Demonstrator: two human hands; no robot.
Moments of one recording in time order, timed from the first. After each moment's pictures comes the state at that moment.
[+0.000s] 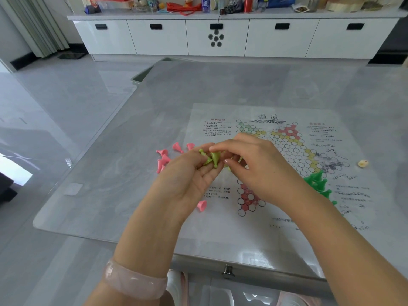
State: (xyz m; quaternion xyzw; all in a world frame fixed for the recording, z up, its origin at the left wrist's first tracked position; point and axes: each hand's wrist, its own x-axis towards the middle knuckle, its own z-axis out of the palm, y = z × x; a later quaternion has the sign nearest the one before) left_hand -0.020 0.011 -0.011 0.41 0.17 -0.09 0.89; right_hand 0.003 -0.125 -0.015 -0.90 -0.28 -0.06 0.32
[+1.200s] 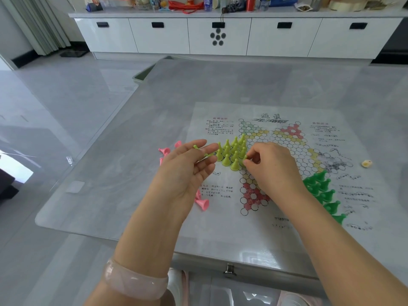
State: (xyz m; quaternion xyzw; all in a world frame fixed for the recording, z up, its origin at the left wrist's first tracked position) left_hand -0.018 0.018 -0.013 0.50 0.20 -0.04 0.84; right_hand 0.021 -0.135 -0.052 -0.96 -0.05 -0.07 0.26
